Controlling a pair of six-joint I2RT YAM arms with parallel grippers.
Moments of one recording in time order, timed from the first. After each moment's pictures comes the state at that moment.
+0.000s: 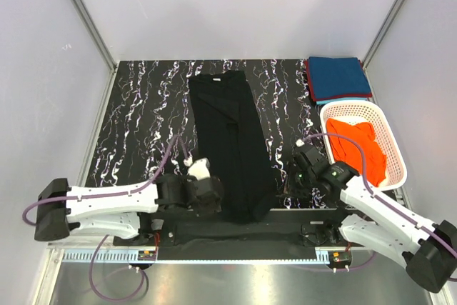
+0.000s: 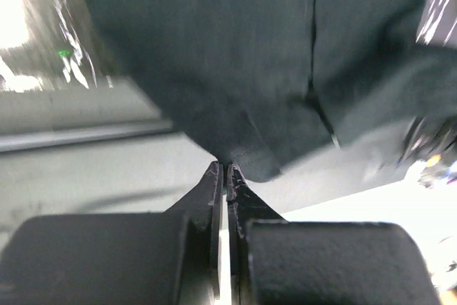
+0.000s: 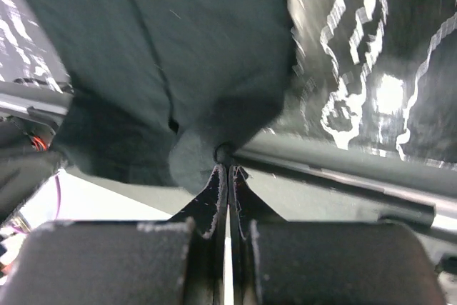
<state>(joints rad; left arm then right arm) -1.35 1.09 0.72 -0.76 -0.26 -1.46 0.69 0.87 0.58 -0.75 -0.18 0.92</state>
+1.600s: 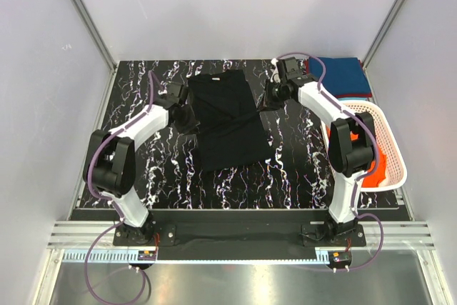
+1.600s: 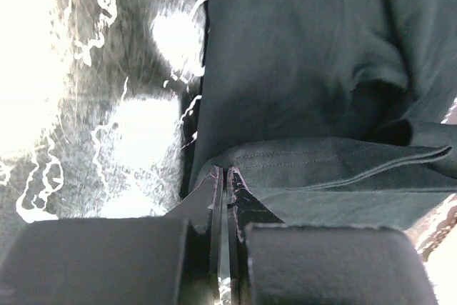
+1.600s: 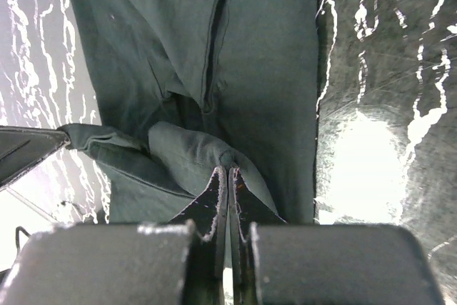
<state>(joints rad) -0.32 1.71 1.19 -0.57 0.08 -0.77 0.33 1.97 1.60 -0.56 -0.34 0.43</state>
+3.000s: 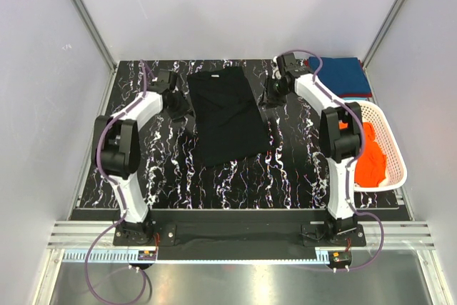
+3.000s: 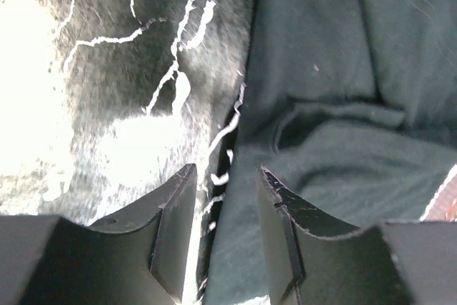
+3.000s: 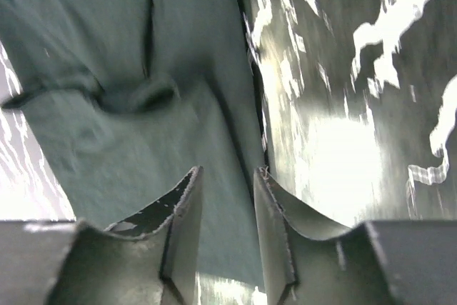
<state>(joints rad) -0.18 1.91 1.40 -0.55 0.11 -0.68 0.28 2.21 1.87 -0.66 -0.29 0.39</state>
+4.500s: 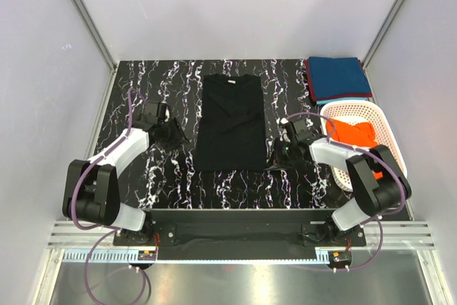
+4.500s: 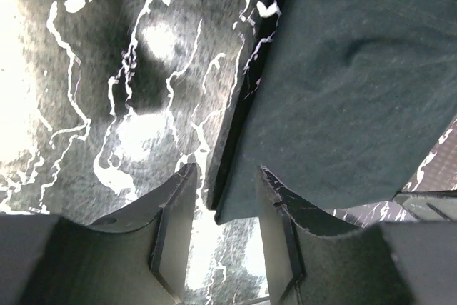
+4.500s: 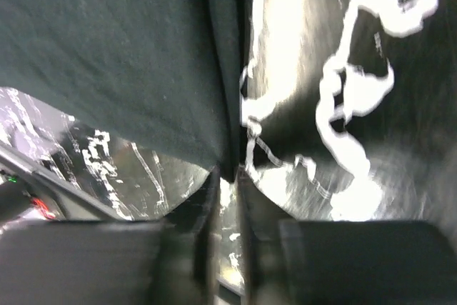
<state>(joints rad) -0.18 1.44 0.87 -0.45 0.20 -0.62 0.41 1.56 0.73 -0.23 -0.38 0.58</state>
